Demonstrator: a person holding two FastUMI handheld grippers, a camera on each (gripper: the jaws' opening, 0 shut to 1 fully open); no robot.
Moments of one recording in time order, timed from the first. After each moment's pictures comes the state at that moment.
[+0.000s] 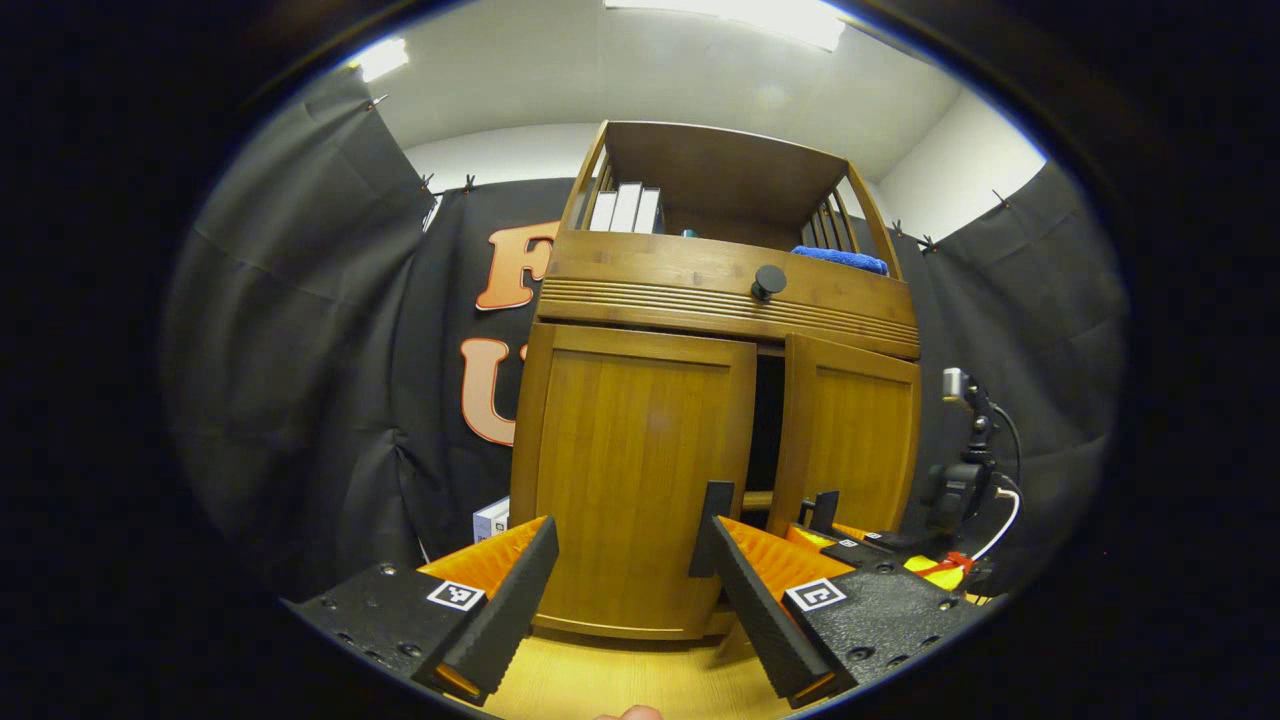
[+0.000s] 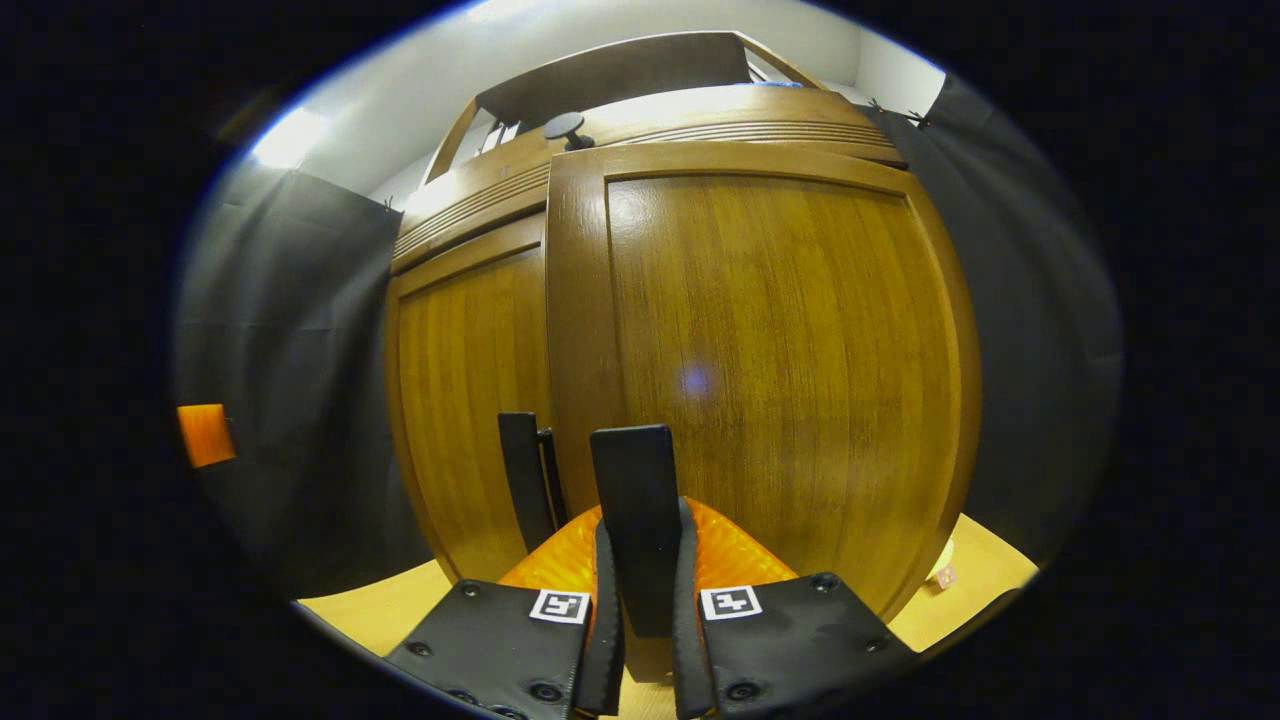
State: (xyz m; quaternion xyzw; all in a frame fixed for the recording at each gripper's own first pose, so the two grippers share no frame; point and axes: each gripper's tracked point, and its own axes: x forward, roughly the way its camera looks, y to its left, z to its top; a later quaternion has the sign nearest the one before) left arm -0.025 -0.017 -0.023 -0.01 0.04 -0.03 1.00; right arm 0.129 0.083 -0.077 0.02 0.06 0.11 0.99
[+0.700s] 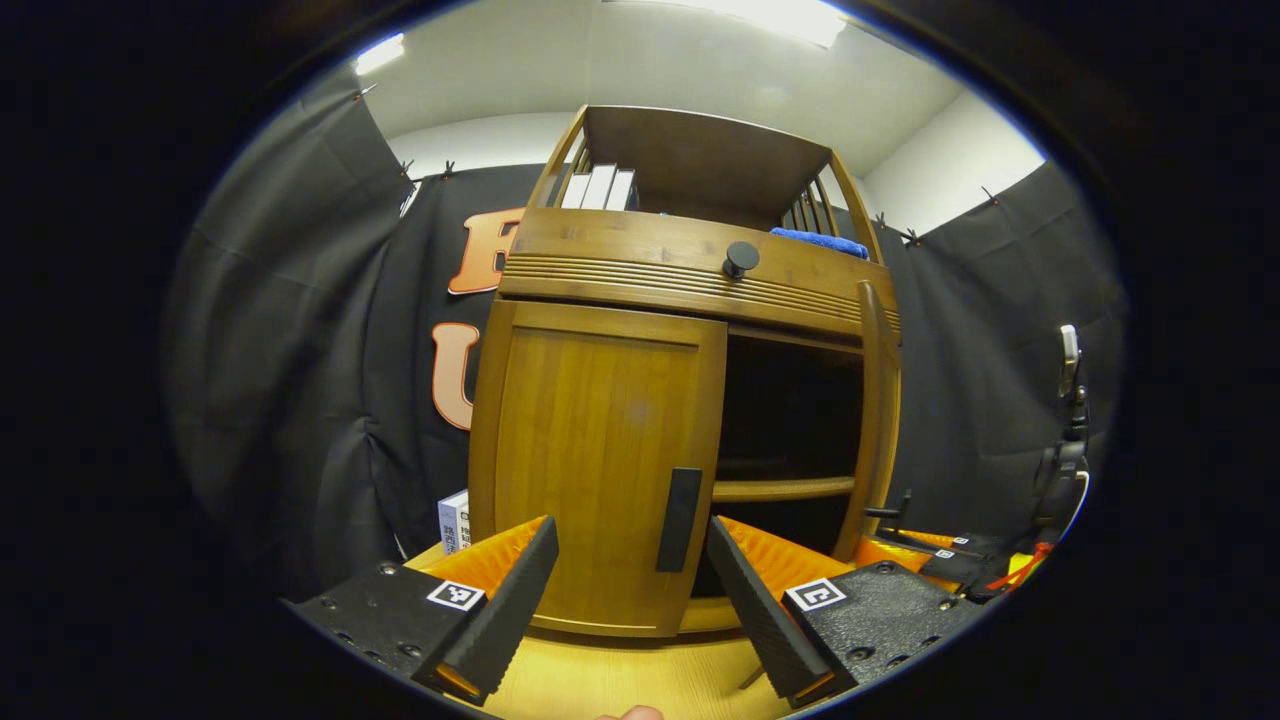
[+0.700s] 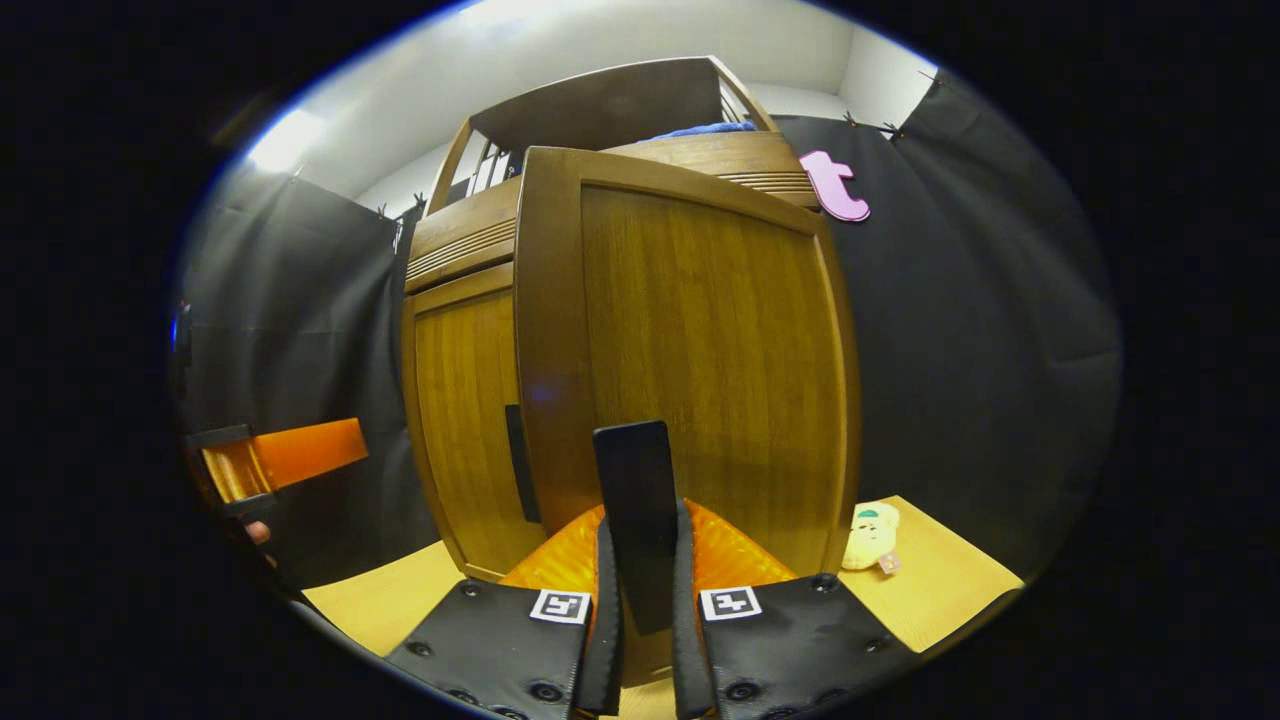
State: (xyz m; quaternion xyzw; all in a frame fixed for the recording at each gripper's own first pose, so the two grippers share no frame) left arm -0.010 -0.048 -0.044 -0.02 0.06 -0.07 1.00; right arm 0.028 0.019 -0.066 0.02 0.05 0.07 1.00
